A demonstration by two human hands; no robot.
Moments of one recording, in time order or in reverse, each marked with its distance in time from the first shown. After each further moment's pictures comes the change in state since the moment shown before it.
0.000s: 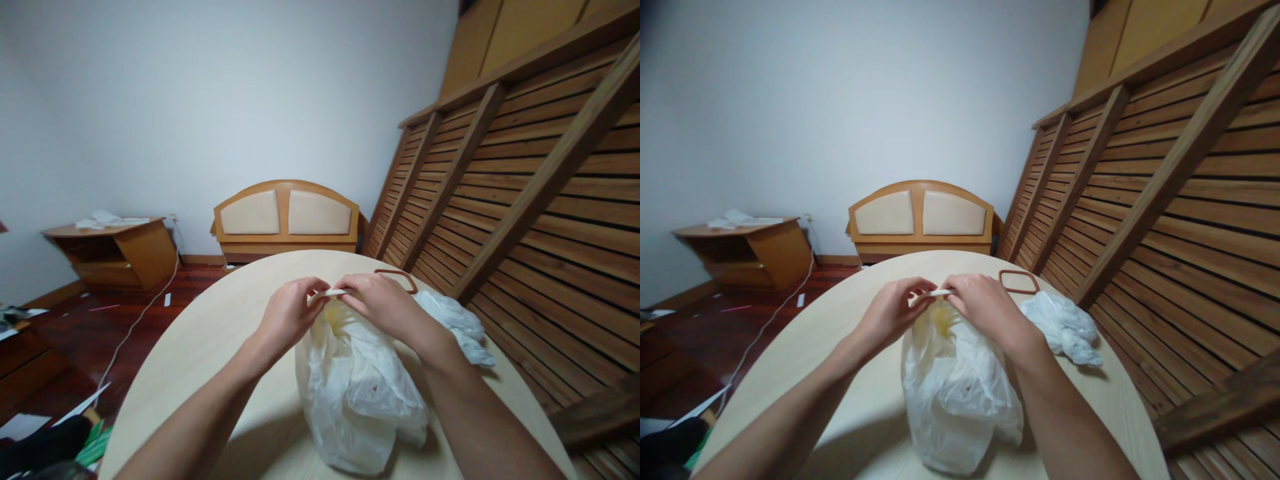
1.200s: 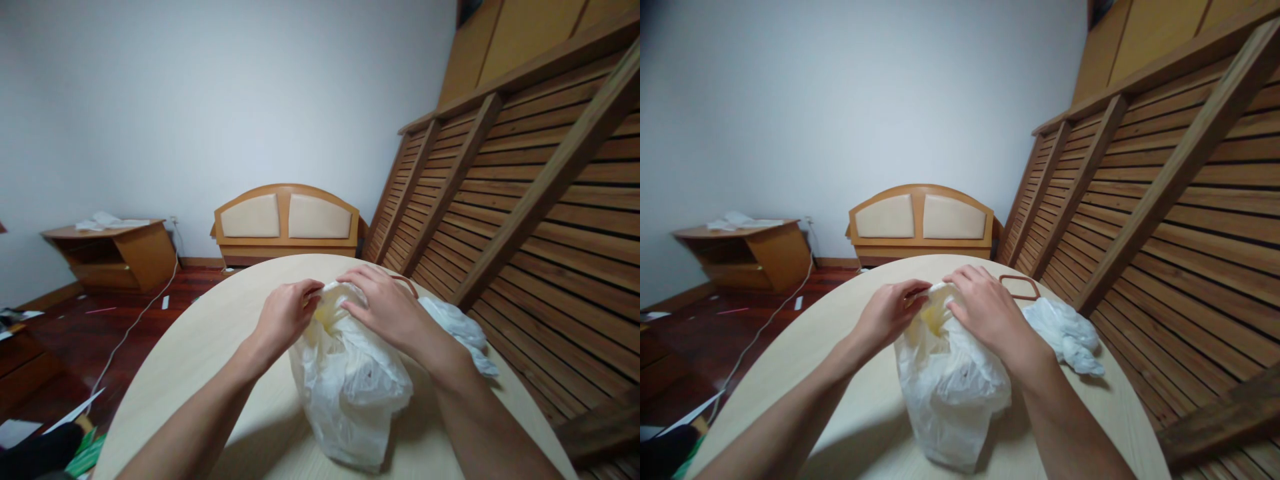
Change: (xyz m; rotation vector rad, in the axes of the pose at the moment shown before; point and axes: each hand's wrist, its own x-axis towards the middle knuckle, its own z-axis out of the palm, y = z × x) left_hand 0.006 -0.007 0.000 0.046 0.008 -0.055; right_hand -0.008 -0.009 -0.006 -0.145 0.147 -0.014
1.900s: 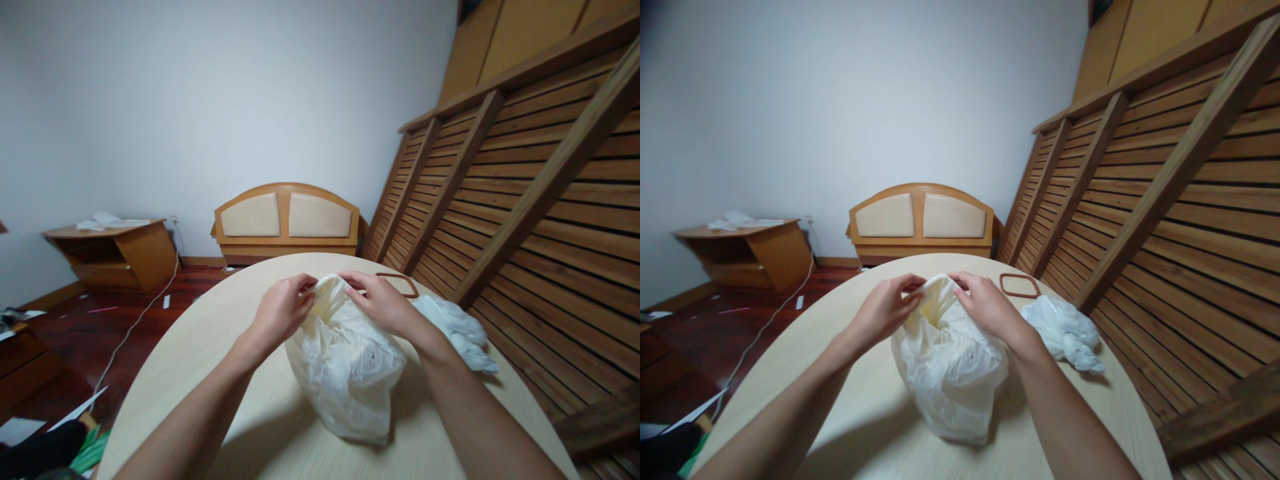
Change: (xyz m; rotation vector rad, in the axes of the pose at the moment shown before) left_hand 0.002 -0.012 -0.002 -0.052 -0.015 -0.023; right_hand 0.009 0.037 0.043 0.469 -0.013 0.110
